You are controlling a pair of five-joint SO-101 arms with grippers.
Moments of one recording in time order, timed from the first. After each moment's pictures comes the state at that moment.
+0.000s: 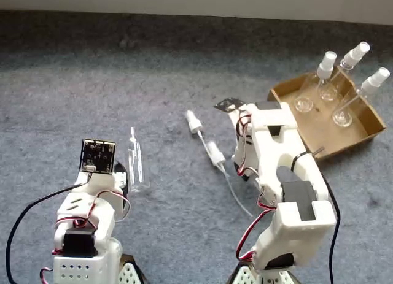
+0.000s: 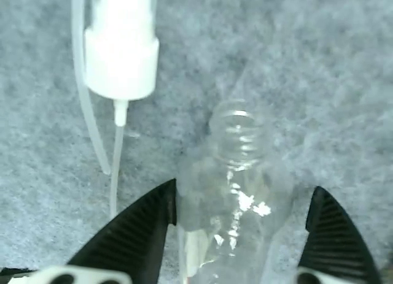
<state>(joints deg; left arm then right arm) -5.1 -103.7 89.5 61.6 -0.4 -8.1 11.3 17.5 75.5 35.8</state>
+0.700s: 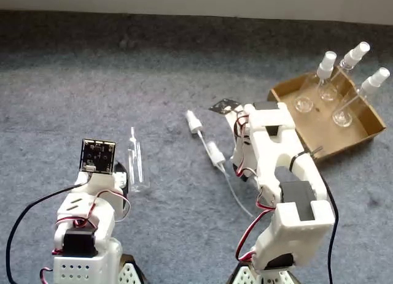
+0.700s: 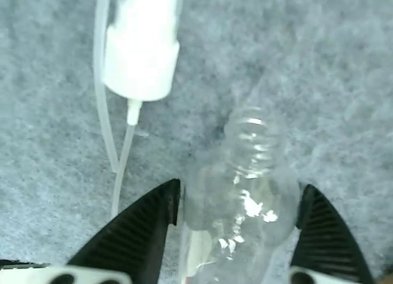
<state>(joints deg) -5.1 -103.7 89.5 61.6 -0.4 -9.0 11.3 17.5 75.5 39.0</state>
